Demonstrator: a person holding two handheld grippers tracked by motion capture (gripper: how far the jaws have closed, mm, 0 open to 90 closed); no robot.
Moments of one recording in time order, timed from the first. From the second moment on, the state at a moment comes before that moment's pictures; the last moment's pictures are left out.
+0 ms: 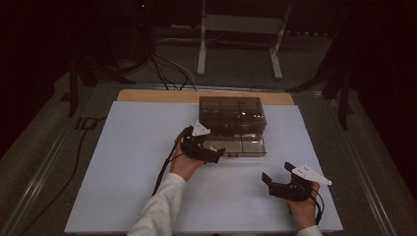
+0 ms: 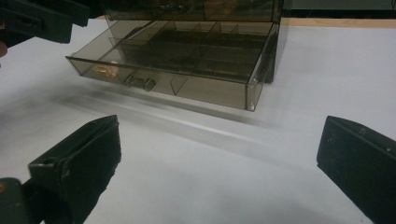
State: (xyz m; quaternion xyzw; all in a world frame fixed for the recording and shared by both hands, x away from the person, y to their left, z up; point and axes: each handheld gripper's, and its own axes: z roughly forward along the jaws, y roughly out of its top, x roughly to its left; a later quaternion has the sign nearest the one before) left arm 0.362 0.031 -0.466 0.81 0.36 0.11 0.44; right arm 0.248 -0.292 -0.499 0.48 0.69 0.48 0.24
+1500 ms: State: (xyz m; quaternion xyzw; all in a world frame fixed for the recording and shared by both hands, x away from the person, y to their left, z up) left arm 0.350 0.026 -0.477 0.83 0.32 0.08 0.45; right arm 0.248 -0.294 -0.499 0.48 0.69 0.48 0.24
